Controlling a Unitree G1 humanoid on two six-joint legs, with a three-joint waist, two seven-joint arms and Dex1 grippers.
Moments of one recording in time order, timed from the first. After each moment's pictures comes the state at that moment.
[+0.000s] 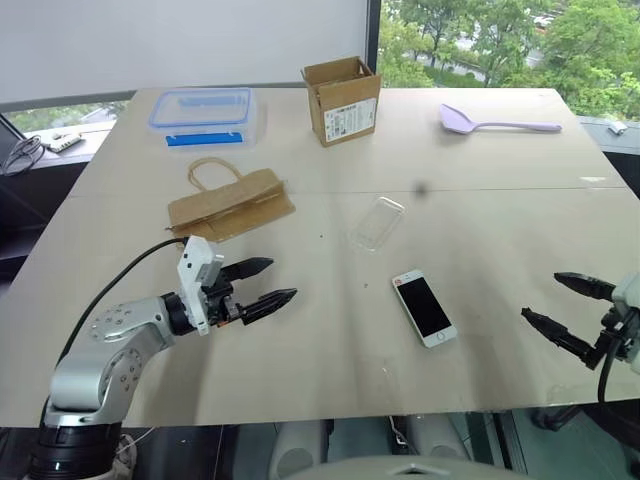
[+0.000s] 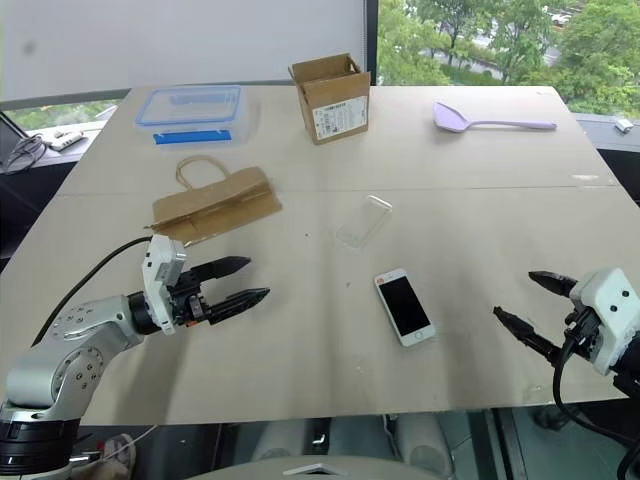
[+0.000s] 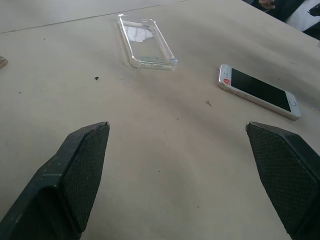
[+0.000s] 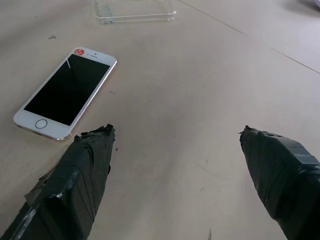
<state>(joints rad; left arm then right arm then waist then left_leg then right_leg) 0.02 0.71 0.23 -0.29 -0.65 0.53 -0.96 0.40 -0.74 -0.58 -0.54 0.50 0.43 0.92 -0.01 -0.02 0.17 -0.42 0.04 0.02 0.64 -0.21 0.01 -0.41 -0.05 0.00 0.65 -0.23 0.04</state>
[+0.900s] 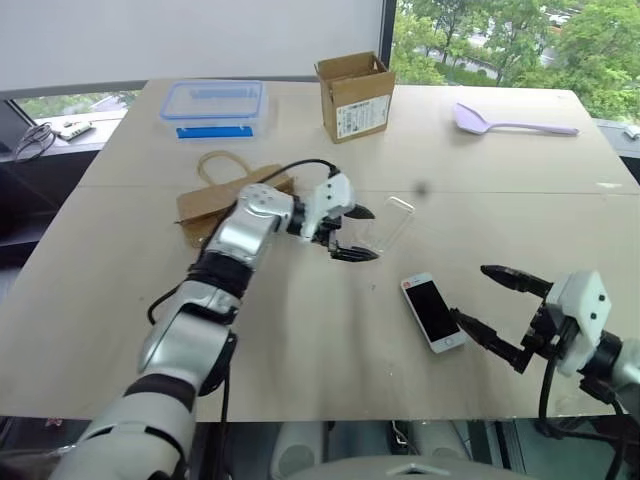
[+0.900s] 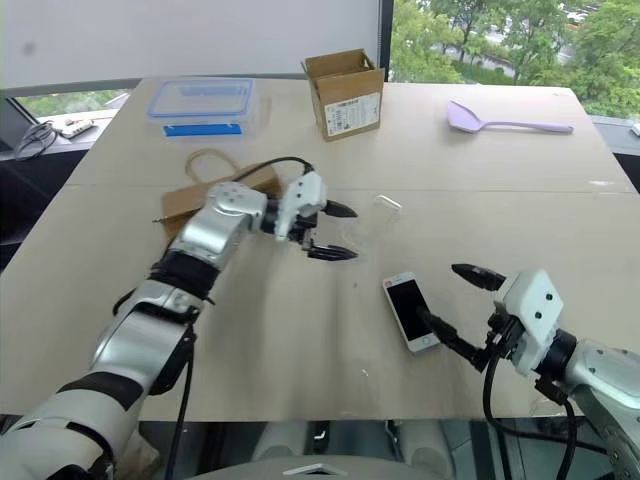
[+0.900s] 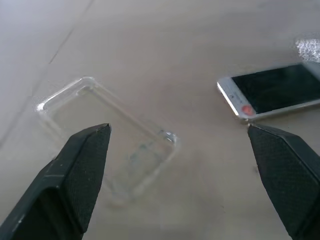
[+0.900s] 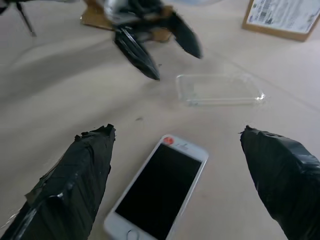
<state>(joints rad) -0.98 0.37 -0.37 0.77 -0.10 -0.02 -1.32 0.37 -0.66 -0.33 -0.86 0.59 0.51 0.70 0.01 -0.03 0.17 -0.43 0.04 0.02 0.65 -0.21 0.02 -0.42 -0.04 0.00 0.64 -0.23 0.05</state>
